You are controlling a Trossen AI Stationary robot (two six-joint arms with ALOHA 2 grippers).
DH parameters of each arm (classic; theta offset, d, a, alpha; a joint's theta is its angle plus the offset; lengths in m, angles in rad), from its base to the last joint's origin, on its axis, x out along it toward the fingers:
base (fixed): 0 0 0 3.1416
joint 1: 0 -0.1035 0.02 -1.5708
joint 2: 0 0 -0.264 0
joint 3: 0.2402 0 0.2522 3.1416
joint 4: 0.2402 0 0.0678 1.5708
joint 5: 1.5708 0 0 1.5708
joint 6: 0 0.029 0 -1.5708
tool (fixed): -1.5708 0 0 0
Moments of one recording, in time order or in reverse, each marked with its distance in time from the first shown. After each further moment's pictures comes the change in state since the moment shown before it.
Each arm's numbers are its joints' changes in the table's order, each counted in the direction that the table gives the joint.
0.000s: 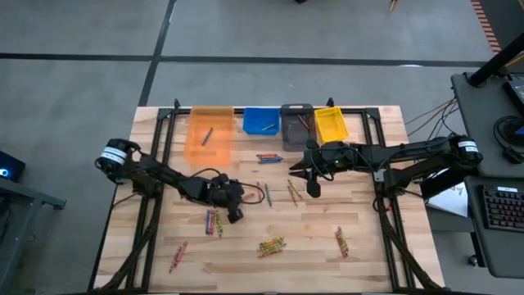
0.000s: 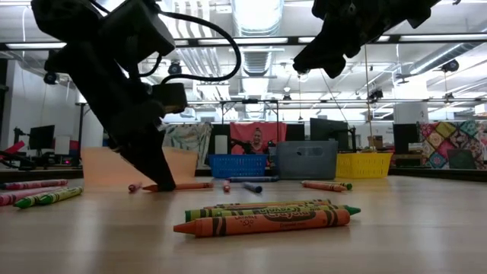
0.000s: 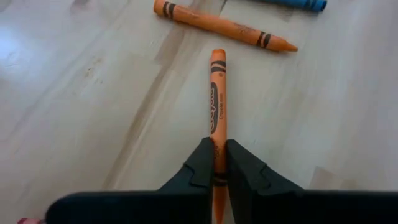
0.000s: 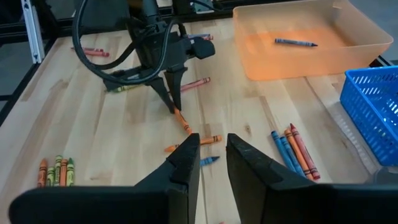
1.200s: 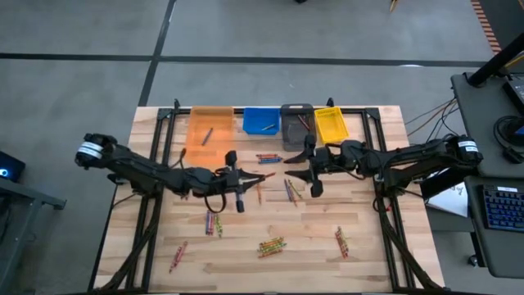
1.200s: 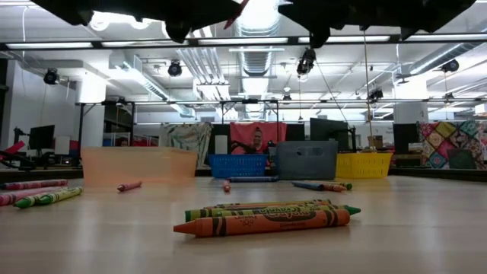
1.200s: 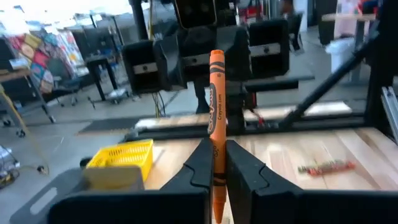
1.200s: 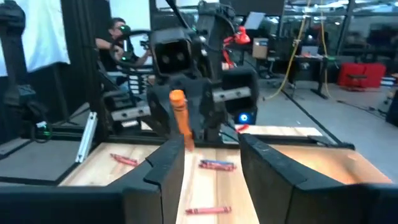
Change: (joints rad) left arm -0.011 0.226 -0.001 -0.855 0.124 0.771; right arm -0.005 0.001 -0.150 -0.693 0.107 -0.104
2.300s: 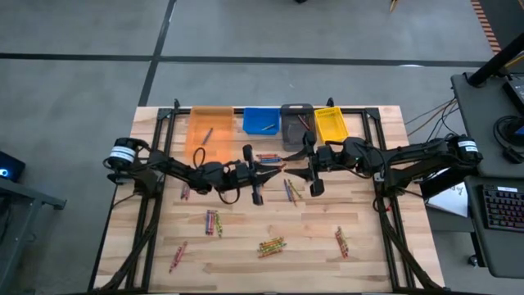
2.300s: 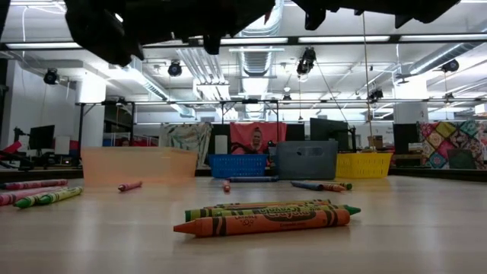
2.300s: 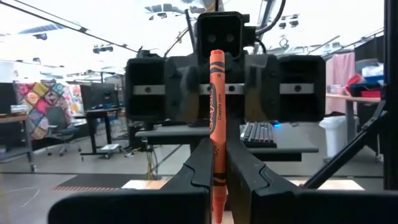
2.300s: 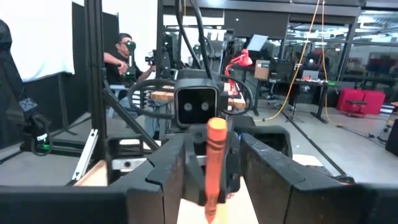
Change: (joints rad) left arm -0.111 -0.317 0.093 -0.520 -0.165 -0.003; right arm -0.006 -0.001 0.061 -0.015 0.016 -0.048
